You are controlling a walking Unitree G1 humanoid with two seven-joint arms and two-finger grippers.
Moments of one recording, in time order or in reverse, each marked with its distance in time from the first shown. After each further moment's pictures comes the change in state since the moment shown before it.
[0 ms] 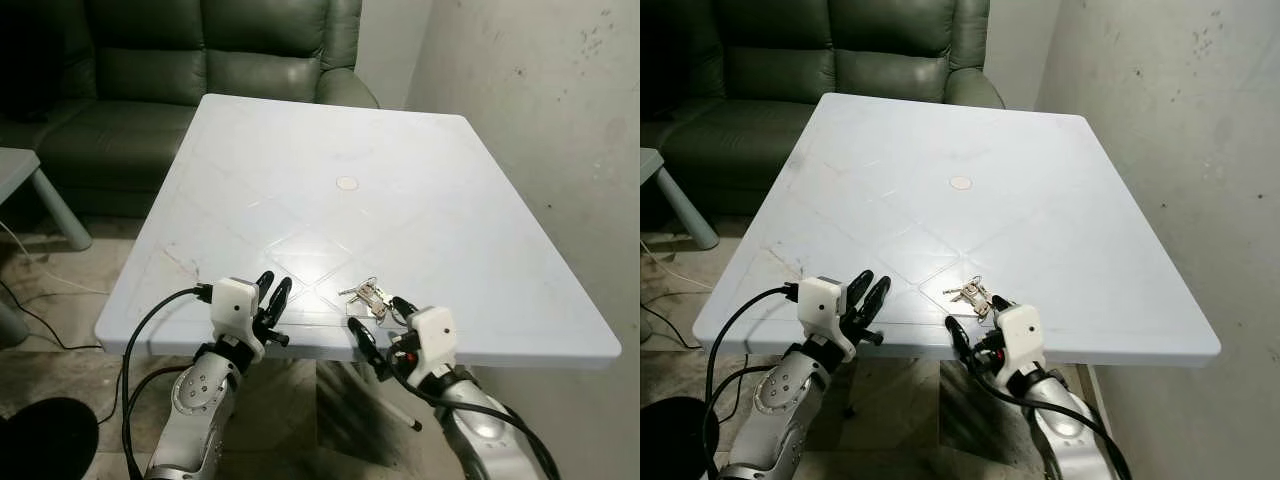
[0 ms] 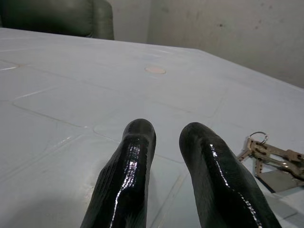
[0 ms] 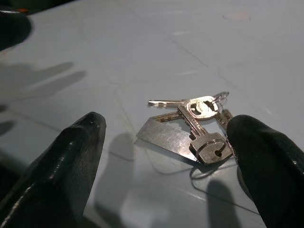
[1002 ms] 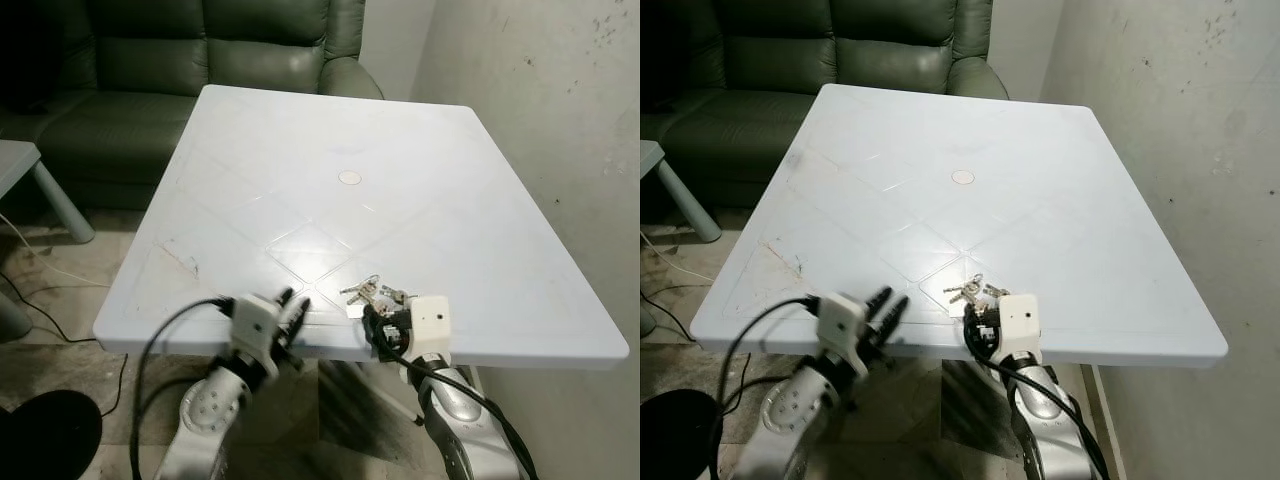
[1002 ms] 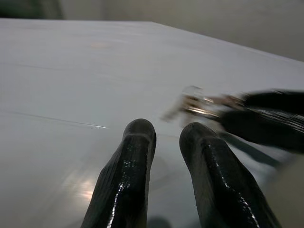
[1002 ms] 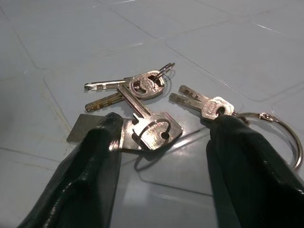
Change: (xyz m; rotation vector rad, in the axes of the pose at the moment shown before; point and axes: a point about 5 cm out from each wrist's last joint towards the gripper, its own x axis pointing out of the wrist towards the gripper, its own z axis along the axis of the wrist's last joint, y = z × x) left arm -0.016 -0.039 -0.015 0.071 0.073 -0.203; right arm 0.007 -0.007 0.000 0.019 0.076 -0.217
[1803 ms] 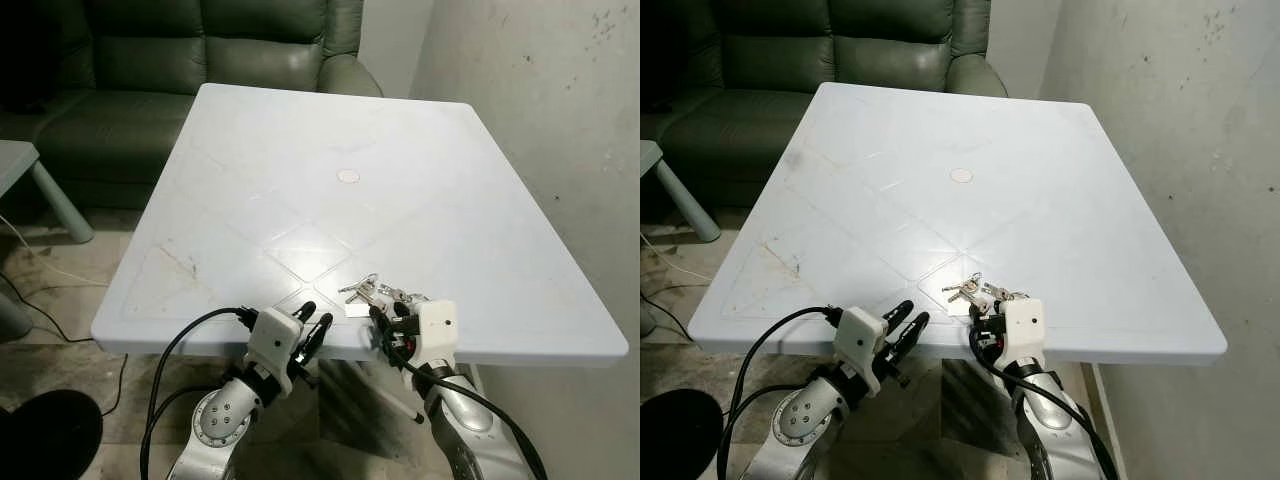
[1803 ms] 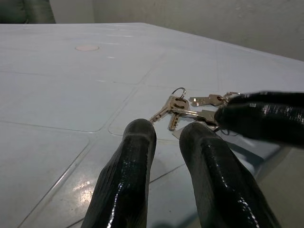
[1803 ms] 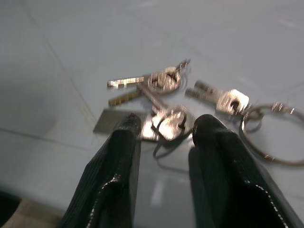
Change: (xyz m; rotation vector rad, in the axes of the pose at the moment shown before) left arm 0.000 -0.003 0.004 0.024 -0.009 -0.013; right arm -0.009 0.002 0.000 0.052 0.004 0.083
